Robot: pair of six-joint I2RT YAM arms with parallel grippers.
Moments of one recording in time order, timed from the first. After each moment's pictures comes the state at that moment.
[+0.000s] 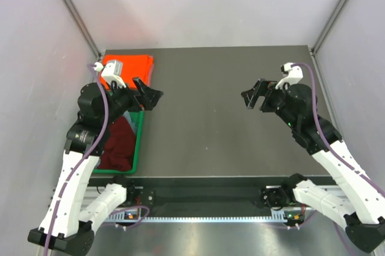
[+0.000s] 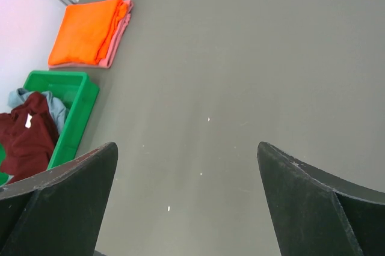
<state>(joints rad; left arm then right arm) -0.23 0.83 1.14 -0.53 0.30 -0.46 0.51 0.85 1.01 -0.43 0.13 0.44</state>
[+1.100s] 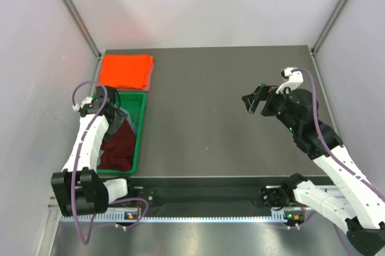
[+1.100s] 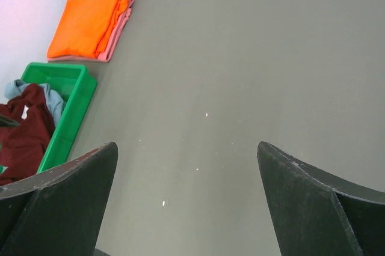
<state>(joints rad) 0.09 1.19 0.99 -0.95 -0.36 -0.92 0.51 0.80 0.94 -0.41 0.11 0.42</state>
